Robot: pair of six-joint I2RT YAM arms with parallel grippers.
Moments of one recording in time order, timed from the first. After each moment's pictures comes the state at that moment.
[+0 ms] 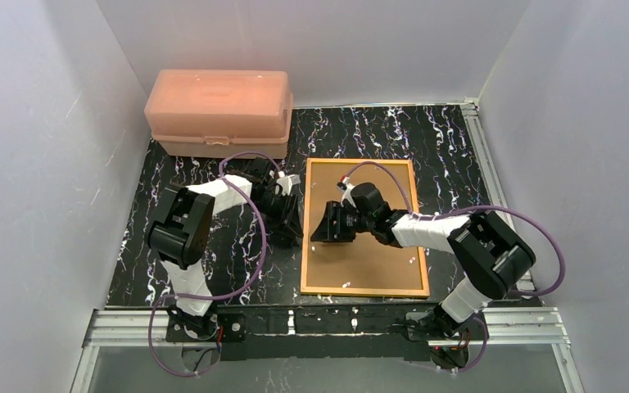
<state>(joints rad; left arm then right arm) -0.40 1.82 1.05 -0.55 0.72 -0.19 0.75 1.57 0.70 0.23 -0.44 0.79</state>
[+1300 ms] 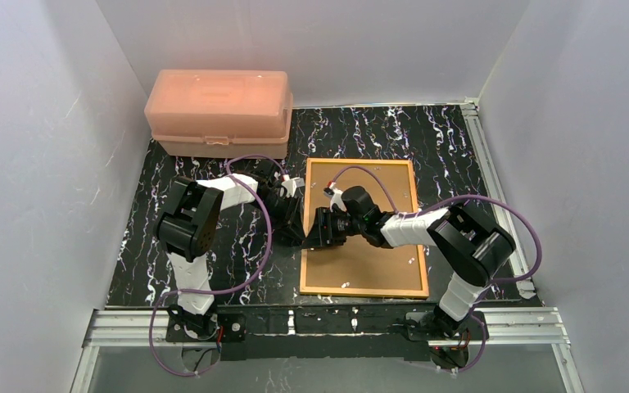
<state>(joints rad) -0.42 1.90 1.09 -0.54 0.77 -0.19 0.79 1.71 0.72 0.35 -0.54 0.74</state>
